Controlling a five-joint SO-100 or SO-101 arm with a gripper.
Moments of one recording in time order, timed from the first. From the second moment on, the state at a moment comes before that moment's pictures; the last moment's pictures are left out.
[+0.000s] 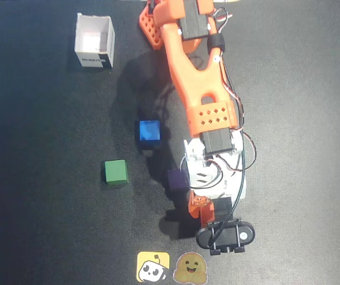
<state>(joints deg) -16.2 68.8 82.0 56.3 97.6</state>
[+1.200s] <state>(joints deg) -13.4 130.1 139.0 43.9 88.2</state>
